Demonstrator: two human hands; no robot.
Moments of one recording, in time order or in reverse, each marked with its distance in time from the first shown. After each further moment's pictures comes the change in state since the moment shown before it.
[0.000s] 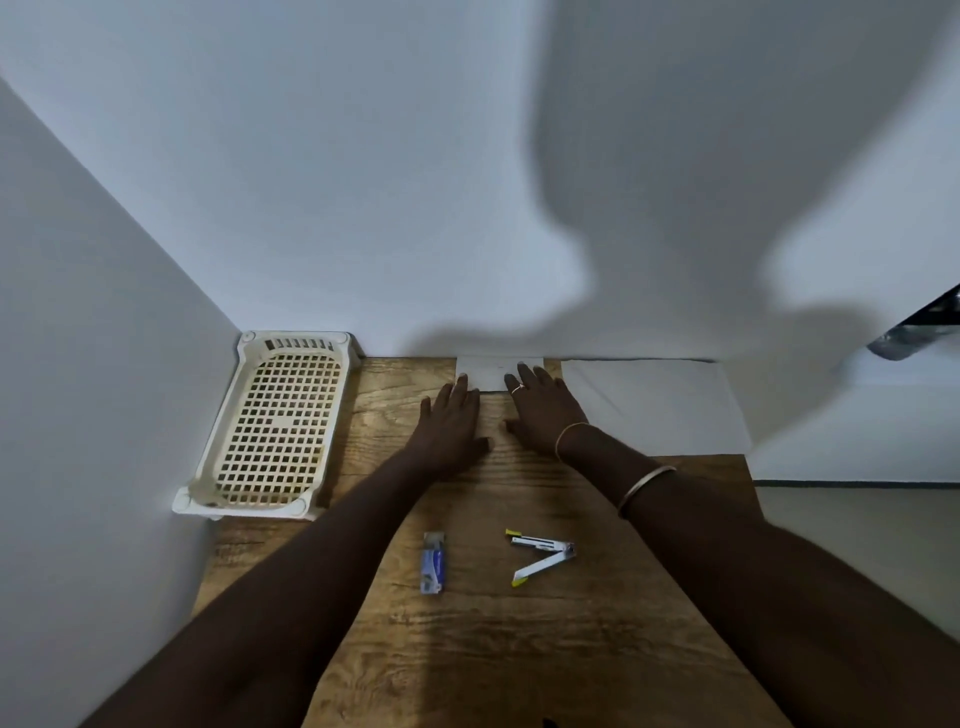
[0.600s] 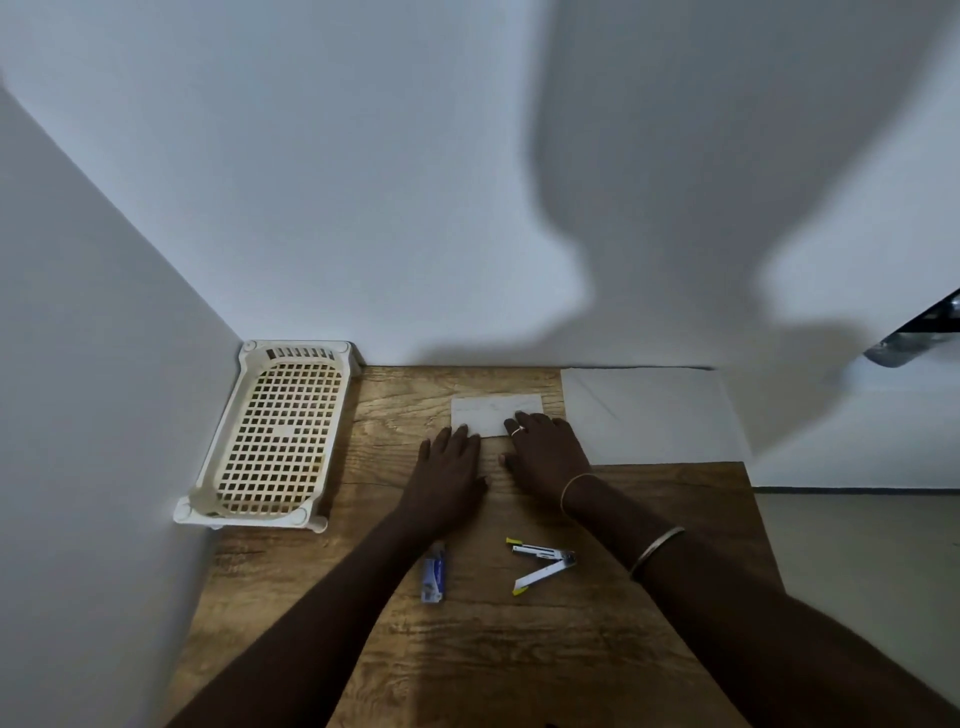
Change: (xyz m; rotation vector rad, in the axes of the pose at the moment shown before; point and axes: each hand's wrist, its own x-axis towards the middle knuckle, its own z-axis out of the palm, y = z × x) left_hand -0.043 0.004 0.037 0.019 0.068 0.020; right_hand -0.031 -0.009 0.037 -0.047 0.108 -0.048
